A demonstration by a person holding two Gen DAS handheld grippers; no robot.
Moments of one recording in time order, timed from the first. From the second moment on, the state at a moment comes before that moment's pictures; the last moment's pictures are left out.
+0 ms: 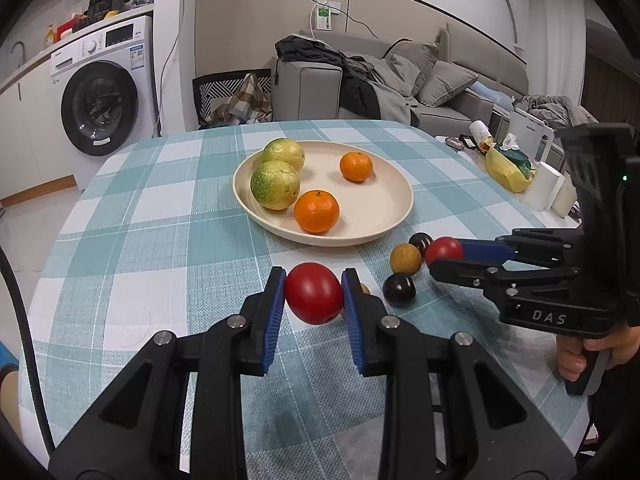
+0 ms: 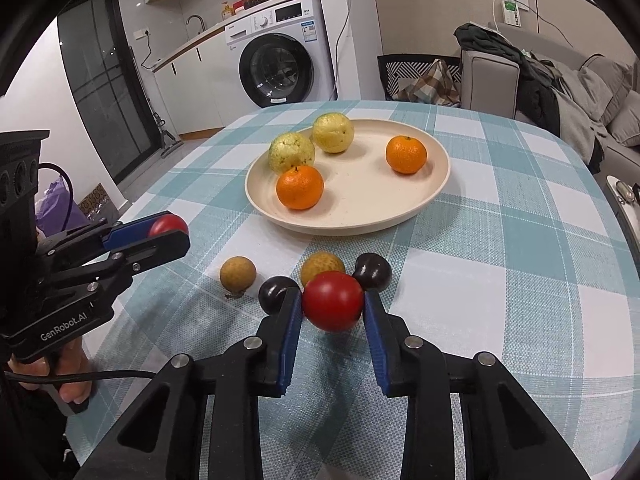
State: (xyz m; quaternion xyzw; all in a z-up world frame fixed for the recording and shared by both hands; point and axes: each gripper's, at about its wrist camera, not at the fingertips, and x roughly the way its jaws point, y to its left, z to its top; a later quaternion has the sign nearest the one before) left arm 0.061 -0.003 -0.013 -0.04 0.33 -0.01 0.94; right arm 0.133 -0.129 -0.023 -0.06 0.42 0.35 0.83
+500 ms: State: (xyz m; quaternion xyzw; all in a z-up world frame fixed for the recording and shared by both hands) left arm 0.090 -0.011 -0.008 -0.04 0.32 -0.01 0.95; right arm 0.135 -0.137 0.006 -0.02 0.36 0.36 0.86
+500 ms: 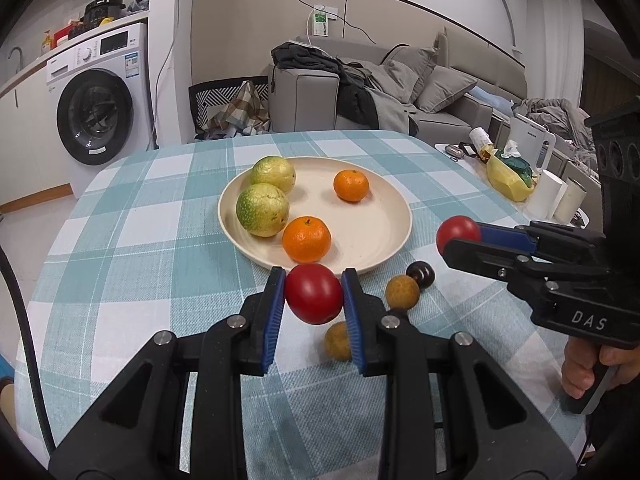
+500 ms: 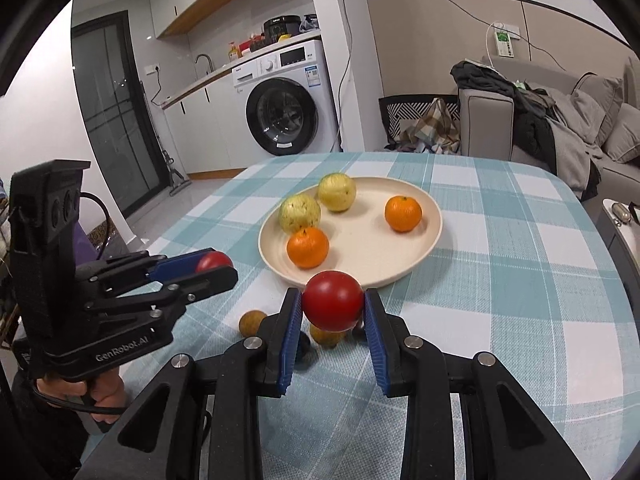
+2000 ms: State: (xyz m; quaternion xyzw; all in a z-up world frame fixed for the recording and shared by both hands) left arm 0.169 -0.003 -0.024 -0.04 0.33 -0.01 0.94; right arm 0.189 -0.121 -0.017 0.01 0.40 0.34 0.85
